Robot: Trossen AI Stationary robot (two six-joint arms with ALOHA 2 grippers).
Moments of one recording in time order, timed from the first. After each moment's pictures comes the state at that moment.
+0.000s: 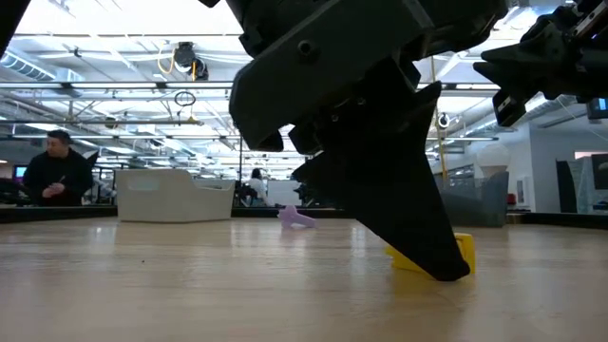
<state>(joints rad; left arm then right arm) -0.44 2.33 1.75 -0.52 -0.15 -0.06 -0.11 0.01 0.02 0.13 -0.15 0.40</state>
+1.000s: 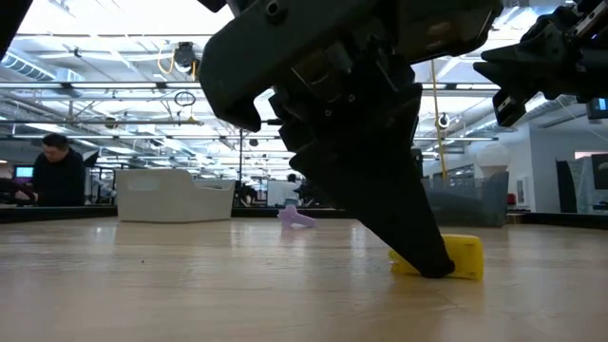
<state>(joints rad) -0.41 2.32 1.74 -0.53 -0.05 -0.06 -0.11 0.01 0.02 0.13 -0.15 0.40</state>
